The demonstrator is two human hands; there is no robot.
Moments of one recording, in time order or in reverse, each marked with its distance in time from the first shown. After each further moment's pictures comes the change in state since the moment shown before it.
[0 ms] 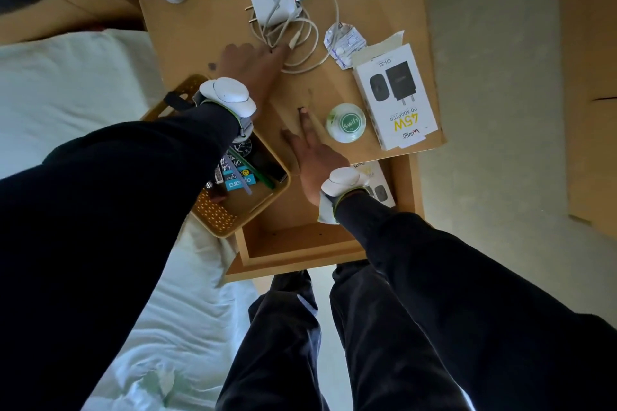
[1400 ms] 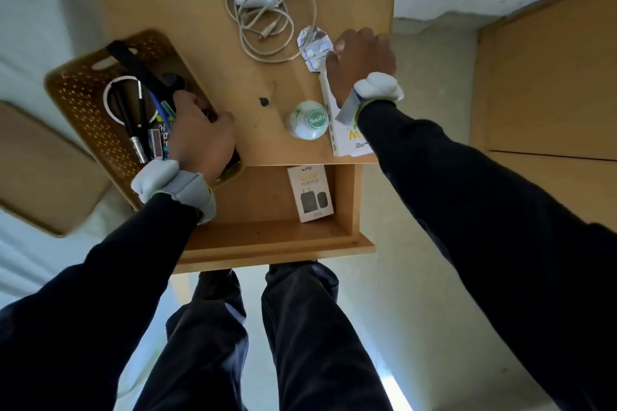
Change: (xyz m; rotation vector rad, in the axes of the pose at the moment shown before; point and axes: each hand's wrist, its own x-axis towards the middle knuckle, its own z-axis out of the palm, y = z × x) left_hand -0.106 0.069 0.022 -1.303 0.176 -0.945; right_hand 0.062 0.073 -0.131 -0.416 0.545 0.172
